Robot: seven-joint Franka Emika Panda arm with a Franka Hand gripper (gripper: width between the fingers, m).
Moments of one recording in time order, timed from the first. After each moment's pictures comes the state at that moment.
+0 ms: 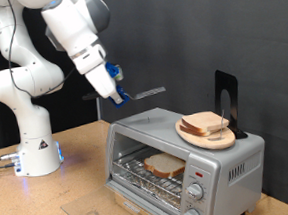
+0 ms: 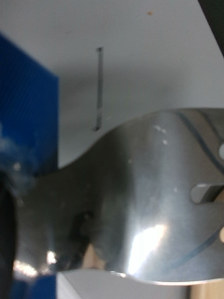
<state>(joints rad) -0.01 -0.57 0.17 -2.68 0.66 2.35 -0.48</state>
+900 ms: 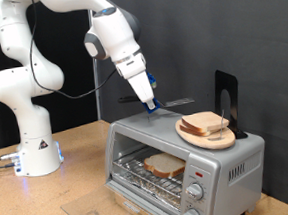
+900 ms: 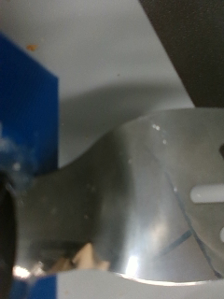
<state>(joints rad) 0.01 -0.38 0.42 -2.62 0.65 2.52 -0.27</state>
